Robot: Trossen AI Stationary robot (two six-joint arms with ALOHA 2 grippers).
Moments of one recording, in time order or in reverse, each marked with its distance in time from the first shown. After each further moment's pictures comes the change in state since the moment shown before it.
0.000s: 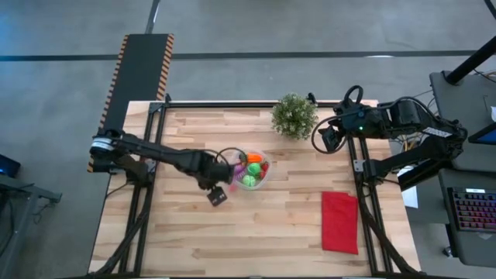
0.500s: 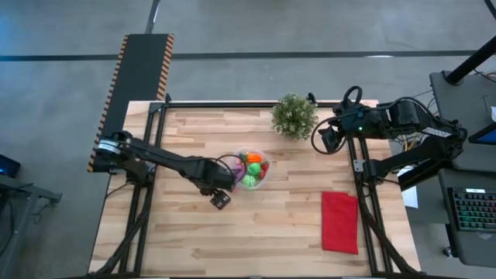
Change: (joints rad) left arm -0.052 0.070 -0.017 0.032 0.003 -0.238; right arm 0.000 0.000 -0.006 0.001 0.000 -0.019
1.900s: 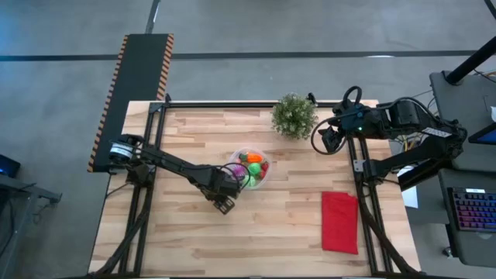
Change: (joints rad) left arm -0.022 0.133 -0.045 0.157 -0.002 -0.022; right arm 0.000 0.000 -0.002 -0.002 0.000 -0.010
